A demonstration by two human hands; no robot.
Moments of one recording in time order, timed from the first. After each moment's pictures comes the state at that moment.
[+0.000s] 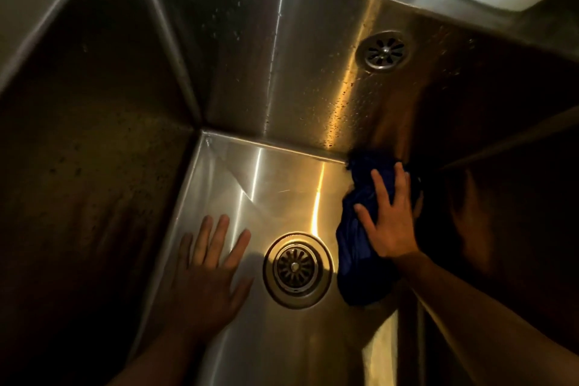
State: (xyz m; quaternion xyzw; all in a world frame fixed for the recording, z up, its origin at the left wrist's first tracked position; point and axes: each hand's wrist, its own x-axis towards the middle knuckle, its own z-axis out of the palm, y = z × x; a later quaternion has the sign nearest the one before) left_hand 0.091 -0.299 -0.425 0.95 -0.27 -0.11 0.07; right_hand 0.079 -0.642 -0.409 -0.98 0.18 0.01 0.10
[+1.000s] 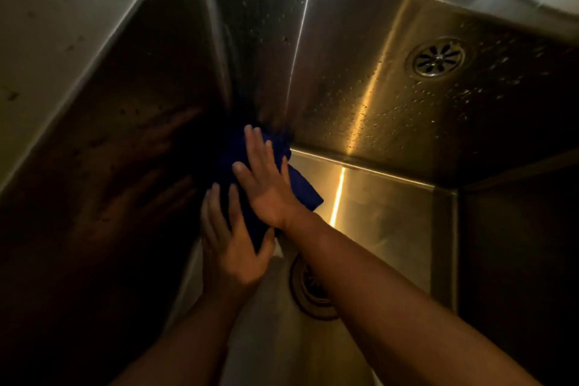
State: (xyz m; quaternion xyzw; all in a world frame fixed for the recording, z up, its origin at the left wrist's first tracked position) left_hand 0.131 -0.330 -0.406 0.96 -0.06 0.05 0.28; right_hand 0.207 -0.432 -0.379 -0.90 -0.01 0.13 0.42
